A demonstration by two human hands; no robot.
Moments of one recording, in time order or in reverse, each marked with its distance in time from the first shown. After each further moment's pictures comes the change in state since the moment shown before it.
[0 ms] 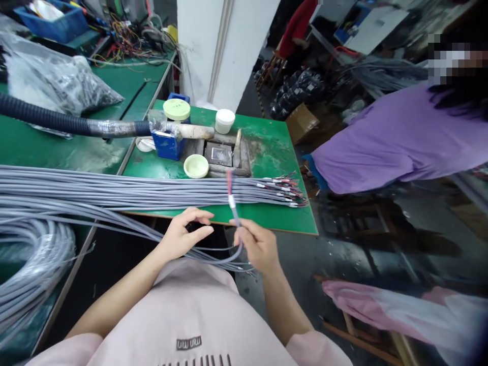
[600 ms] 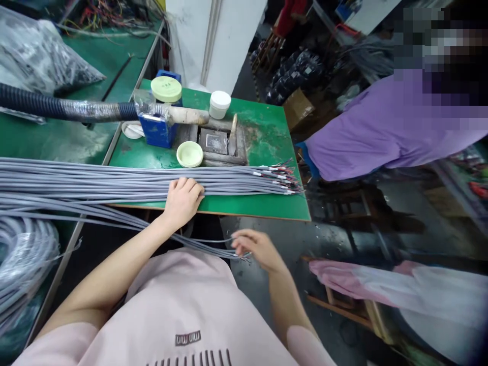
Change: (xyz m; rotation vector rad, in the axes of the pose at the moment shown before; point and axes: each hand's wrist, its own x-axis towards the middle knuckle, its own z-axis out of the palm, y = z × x) left_hand 0.043 -0.042 0.004 0.965 0.037 0.277; right_hand -0.041 0.062 -0.011 0.373 -0.218 0.625
